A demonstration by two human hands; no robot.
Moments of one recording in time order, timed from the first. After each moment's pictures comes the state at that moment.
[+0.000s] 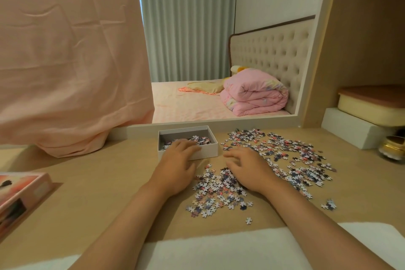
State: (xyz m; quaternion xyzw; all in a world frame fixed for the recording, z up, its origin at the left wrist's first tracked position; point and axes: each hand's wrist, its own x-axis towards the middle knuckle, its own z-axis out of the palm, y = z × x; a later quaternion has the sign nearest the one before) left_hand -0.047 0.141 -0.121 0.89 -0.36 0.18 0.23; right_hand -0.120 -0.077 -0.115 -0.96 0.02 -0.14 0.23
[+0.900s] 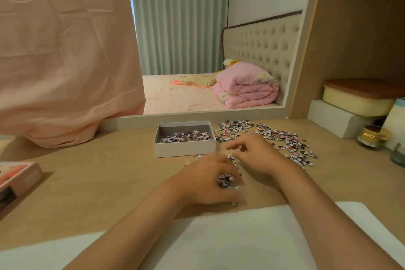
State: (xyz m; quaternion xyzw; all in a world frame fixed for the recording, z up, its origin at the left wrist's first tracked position) left_hand -0.125 0.090 -0.108 0.81 -0.55 0.04 0.20; right_hand -0.154 -0.105 -0.094 -0.94 0.03 -0.12 0.31
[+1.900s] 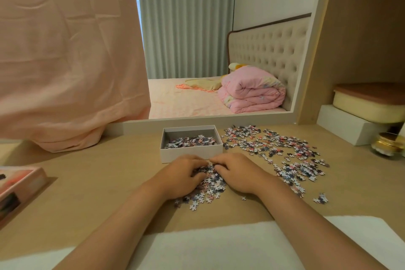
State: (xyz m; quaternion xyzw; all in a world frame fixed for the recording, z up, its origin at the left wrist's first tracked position) left_hand -0.068 0.129 -0.123 0.89 -0.42 0.04 0.20; right_hand -0.133 -0.060 -0.114 -0.97 -0.07 -0.07 0.24
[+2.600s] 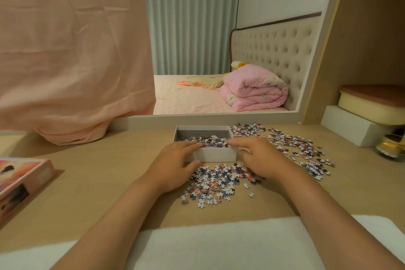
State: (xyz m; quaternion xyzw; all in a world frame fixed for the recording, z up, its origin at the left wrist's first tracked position) left_hand -0.063 0.160 -0.120 0.90 -0.37 0.14 0.21; right_hand -0.140 -0.083 -0.086 -0.96 -0.02 -0.11 0.25
